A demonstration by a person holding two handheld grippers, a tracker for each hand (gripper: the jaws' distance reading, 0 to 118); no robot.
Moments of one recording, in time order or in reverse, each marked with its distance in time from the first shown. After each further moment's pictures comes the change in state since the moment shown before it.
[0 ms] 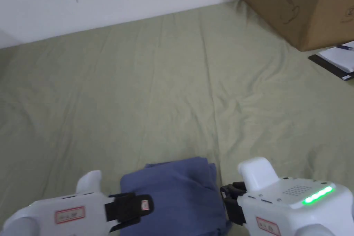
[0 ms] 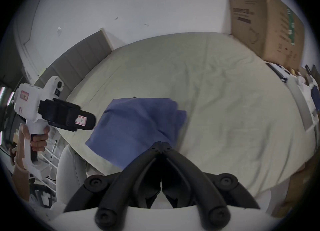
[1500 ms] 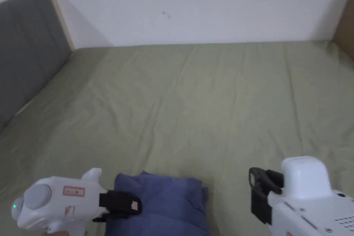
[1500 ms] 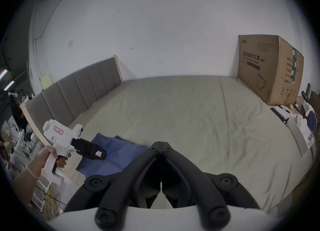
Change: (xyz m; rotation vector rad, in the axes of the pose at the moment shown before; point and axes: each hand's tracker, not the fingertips) left arm -0.196 0.083 0.099 0.018 0.112 0.127; right arm -0.150 0.077 -0.002 0.367 -0.073 0.073
